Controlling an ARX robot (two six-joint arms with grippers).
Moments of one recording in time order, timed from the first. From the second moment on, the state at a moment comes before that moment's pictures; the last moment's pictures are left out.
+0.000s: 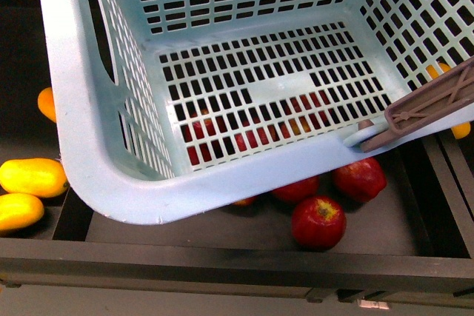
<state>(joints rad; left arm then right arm) -0.78 1.72 1.42 -0.20 0.12 -0.99 -0.29 0.56 0.32 -0.17 -0.05 0.54</state>
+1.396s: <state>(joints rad) -0.78 1.72 1.42 -0.20 0.12 -0.99 -0.56 2.37 1.34 0.01 -0.02 0.85</state>
